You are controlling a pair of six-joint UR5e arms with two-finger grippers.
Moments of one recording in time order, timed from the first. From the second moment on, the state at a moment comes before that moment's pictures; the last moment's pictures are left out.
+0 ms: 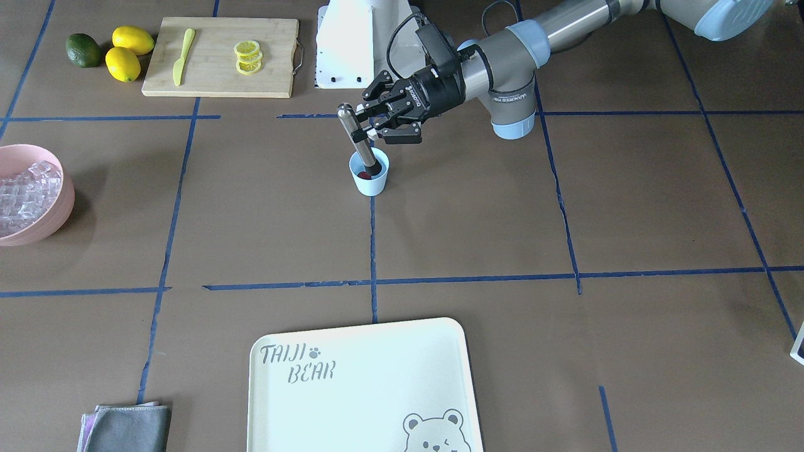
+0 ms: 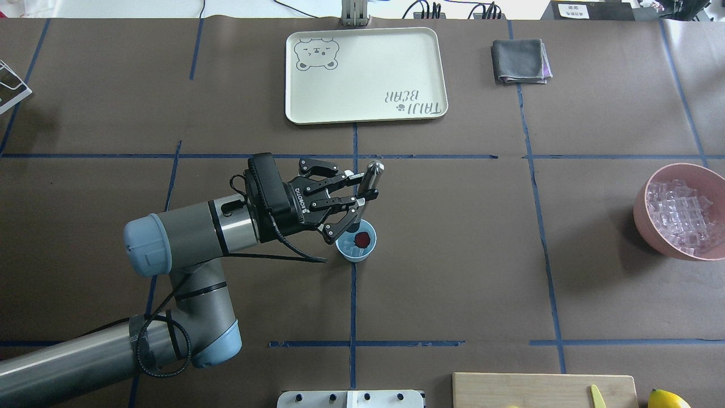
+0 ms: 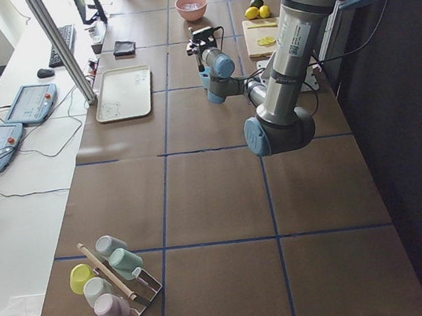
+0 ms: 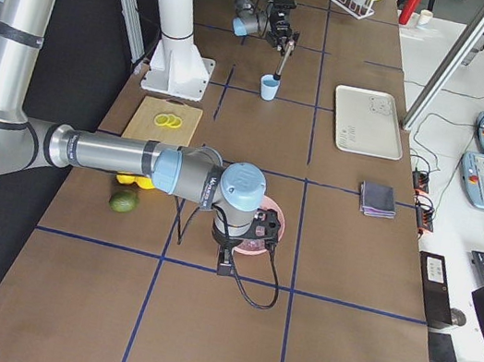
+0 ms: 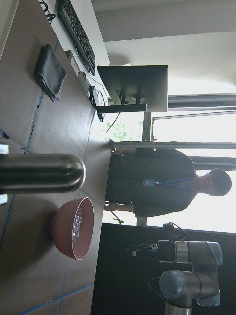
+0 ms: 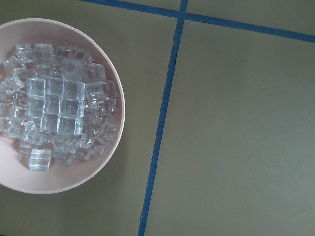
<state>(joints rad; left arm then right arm) -0.42 -2.14 -1.45 -3.25 -1.55 -0.31 1.60 -1.79 1.87 -1.76 2.33 -0.27</state>
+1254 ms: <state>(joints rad) -0.40 -2.14 -1.51 -3.21 -1.46 -0.32 1.60 -1.79 1.87 -1.75 2.33 -0.27</state>
